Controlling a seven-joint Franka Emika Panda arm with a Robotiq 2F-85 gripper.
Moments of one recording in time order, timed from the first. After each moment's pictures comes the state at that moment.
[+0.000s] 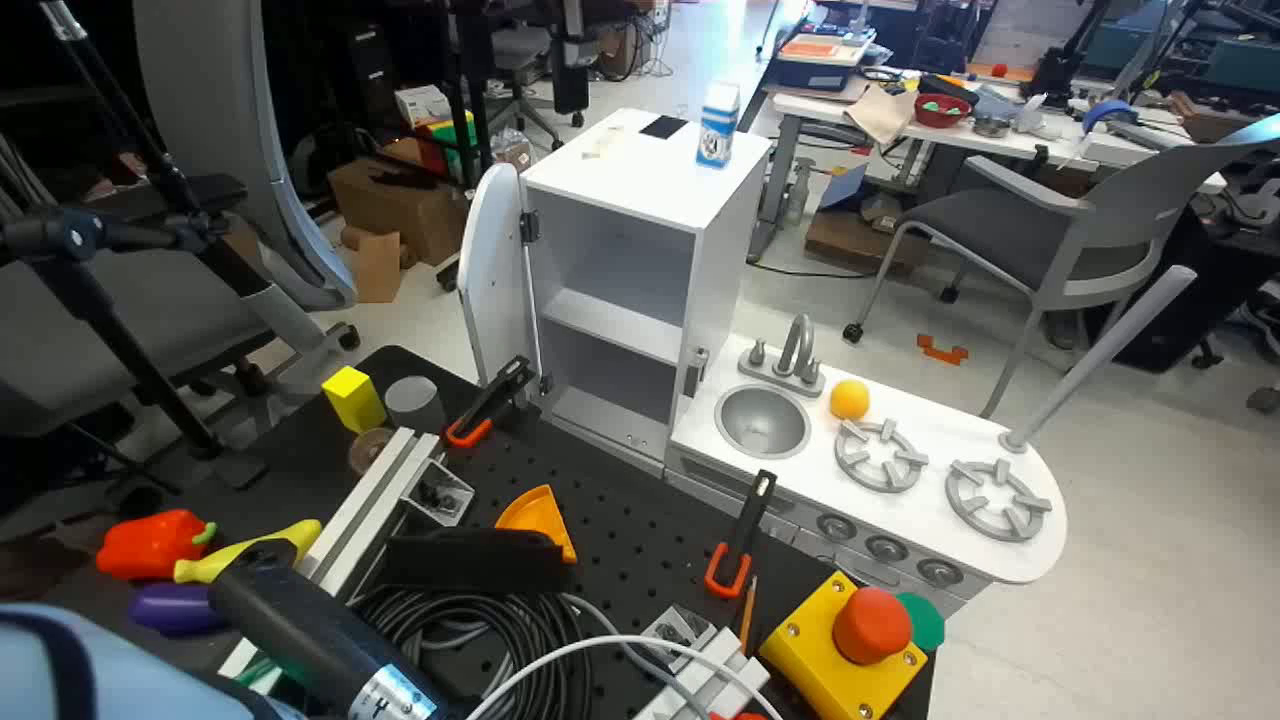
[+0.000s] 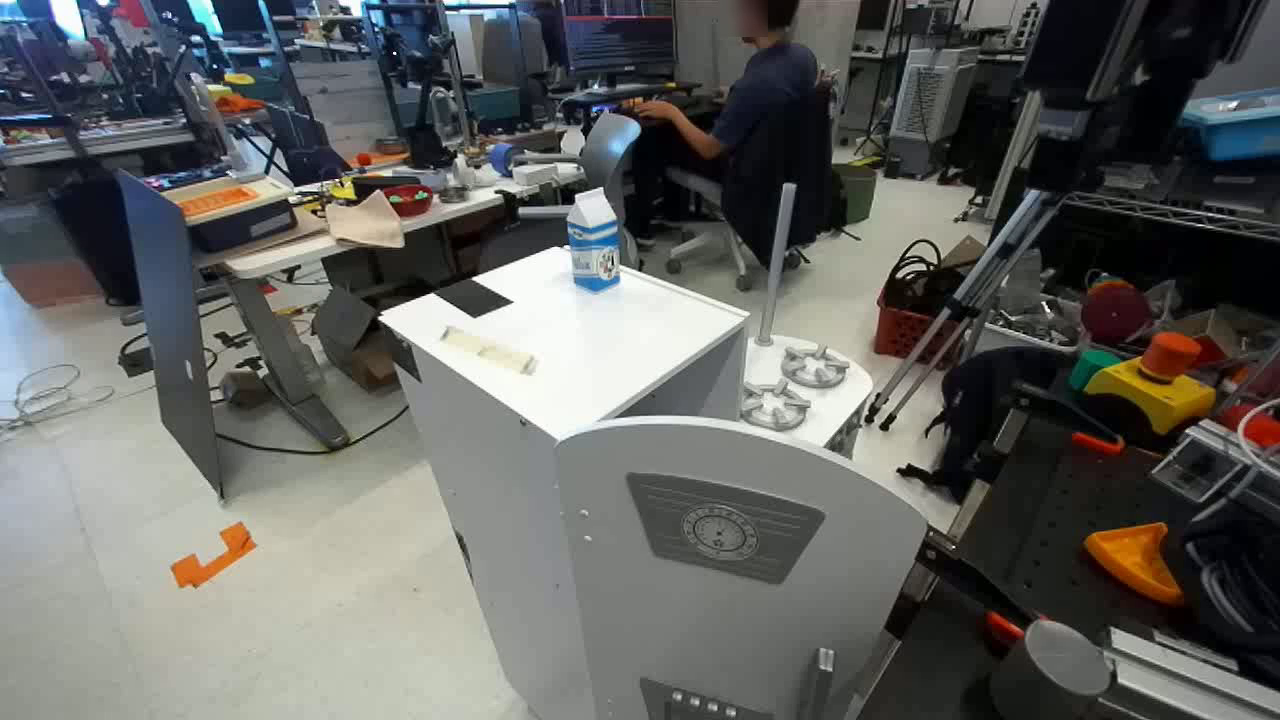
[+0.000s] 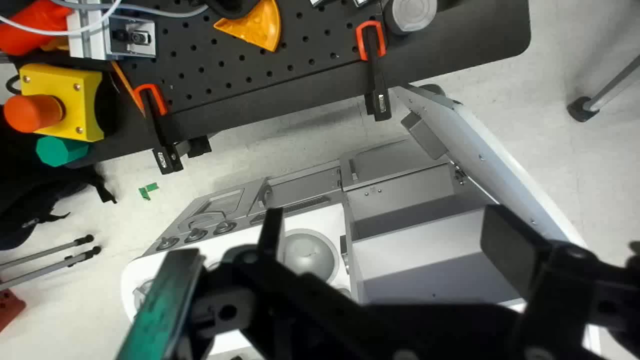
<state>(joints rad) 0.05 -0.51 0.24 -2.60 0.08 2.06 0.42</state>
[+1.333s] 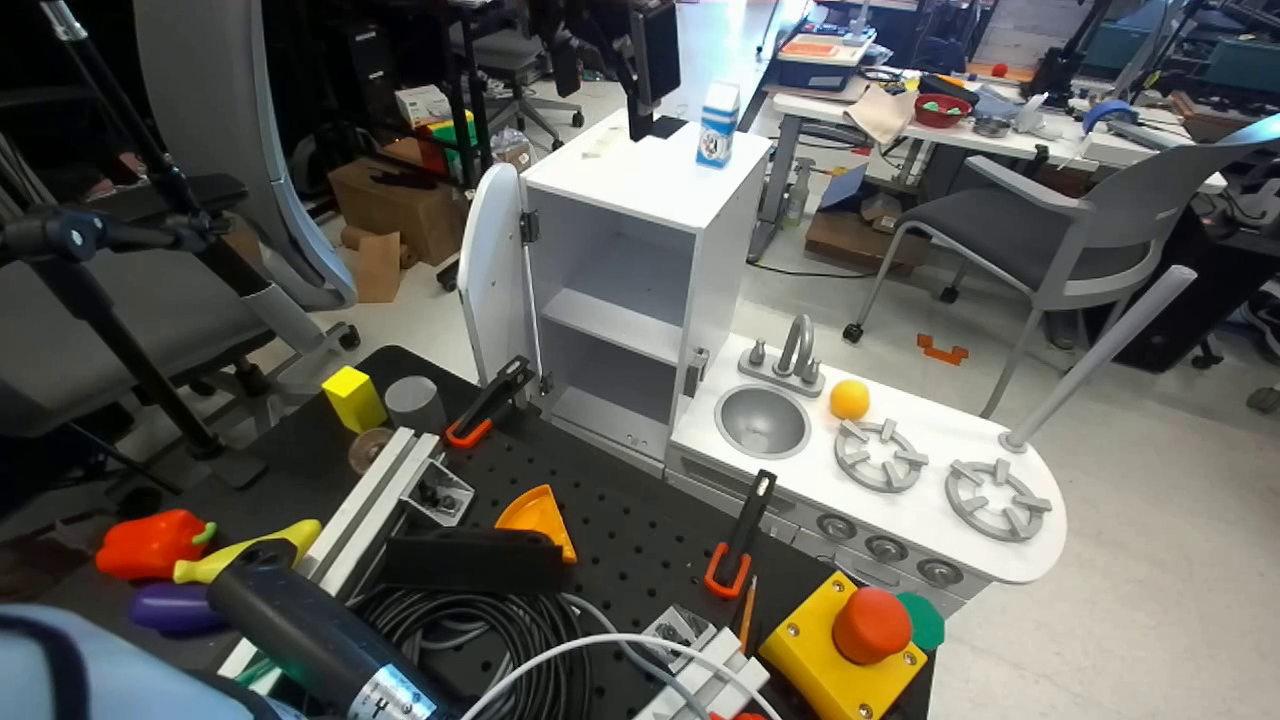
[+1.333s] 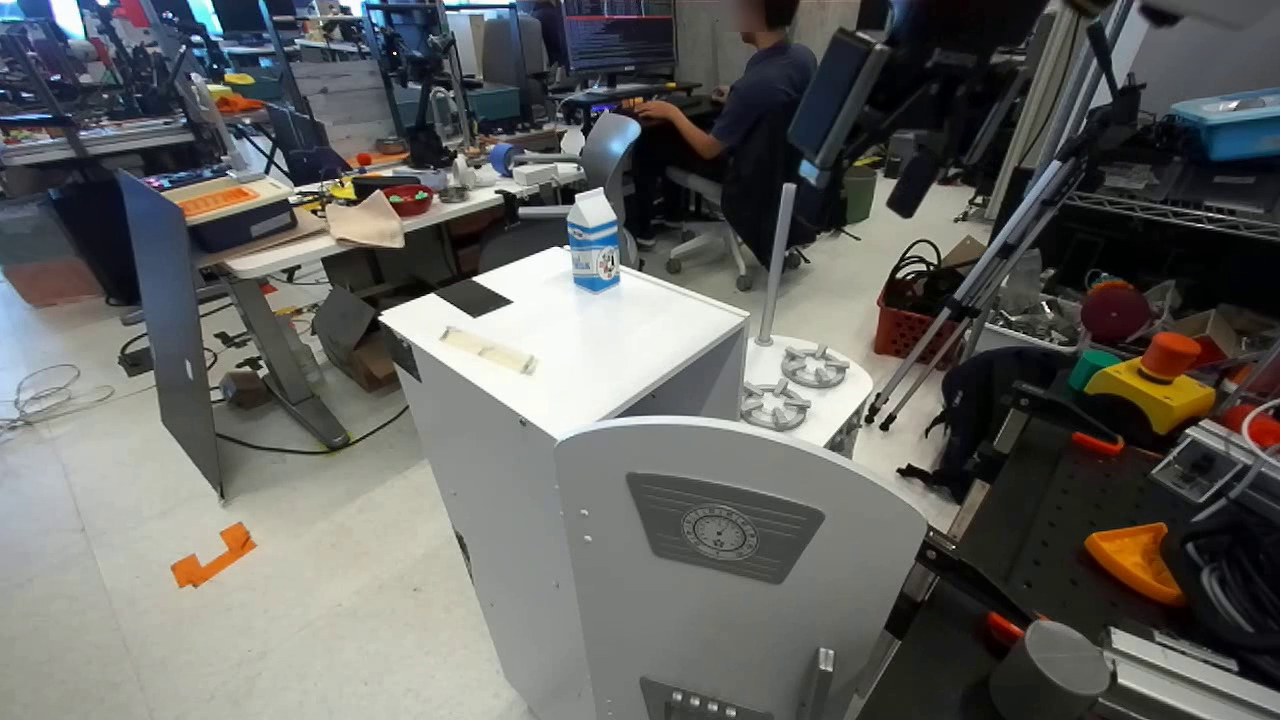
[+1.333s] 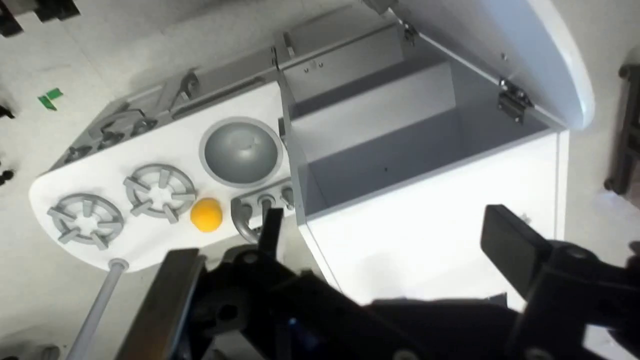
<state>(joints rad) 0.03 -0.23 0.24 -2.60 0.03 2.66 0.49</state>
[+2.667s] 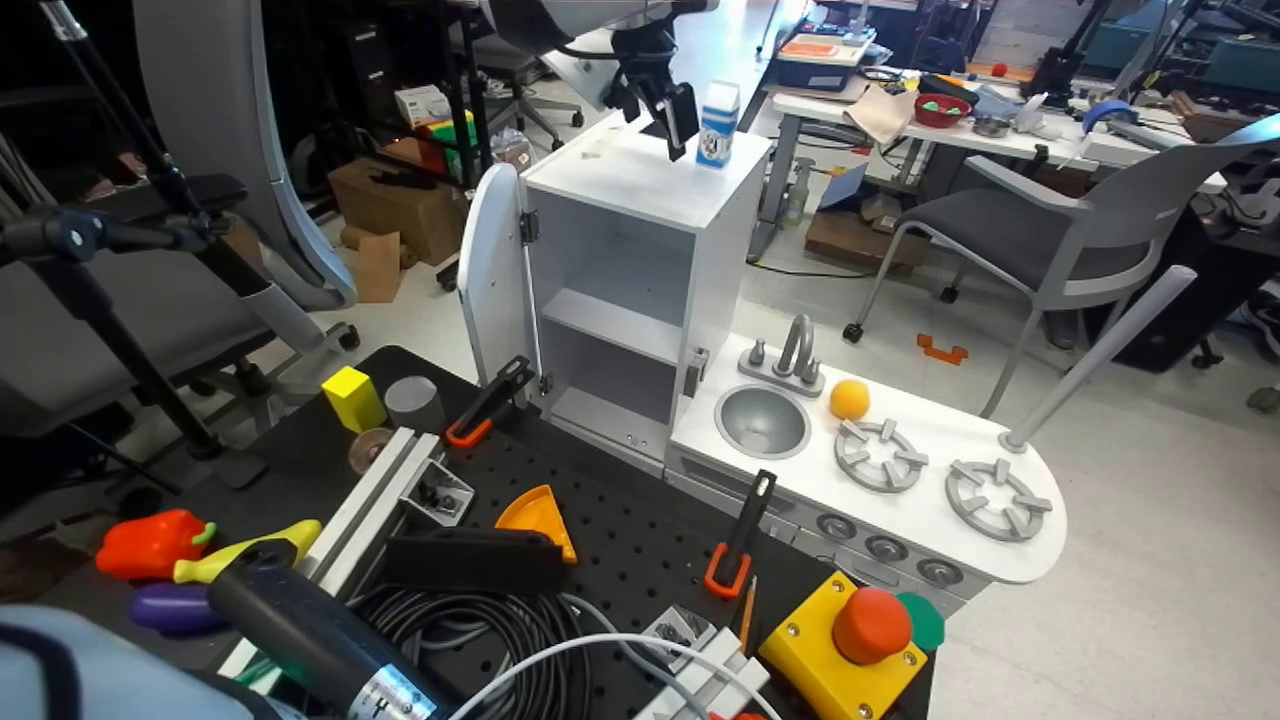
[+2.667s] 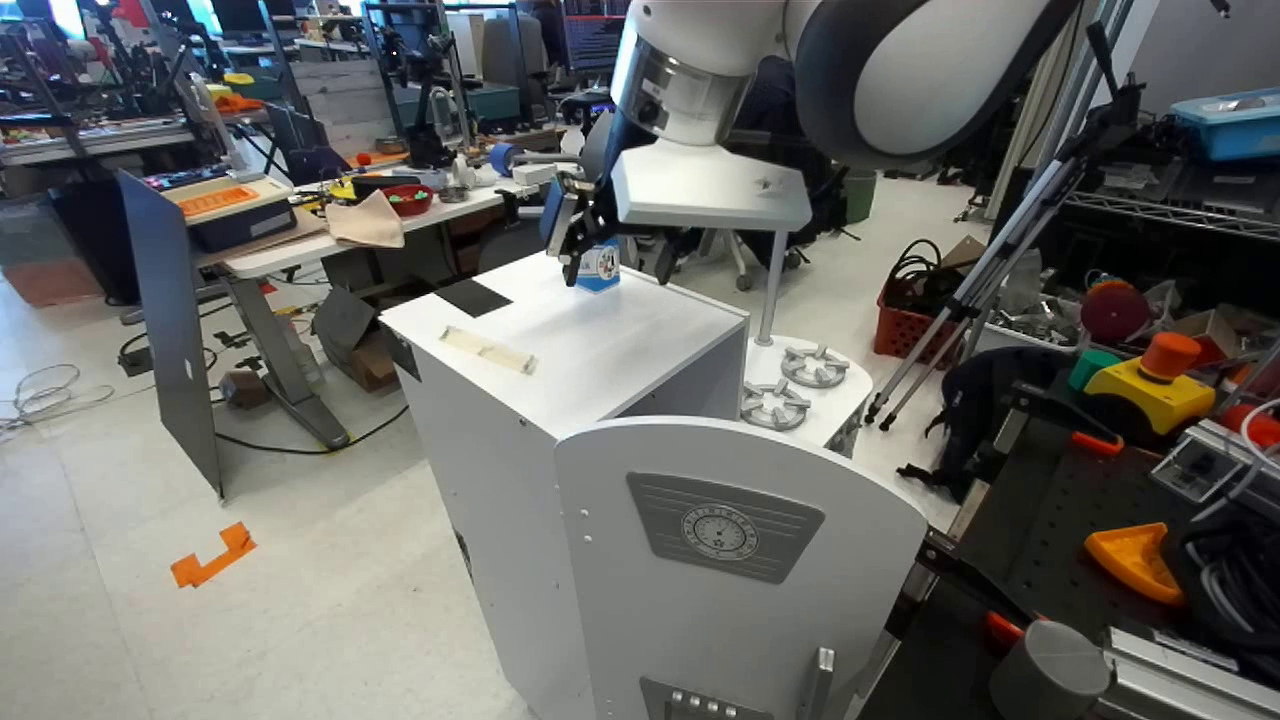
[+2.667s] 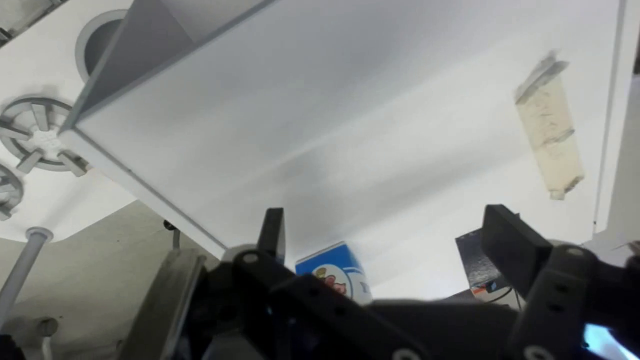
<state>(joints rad) -0.01 0.47 0.26 -2.02 -0.72 2.85 1.23</state>
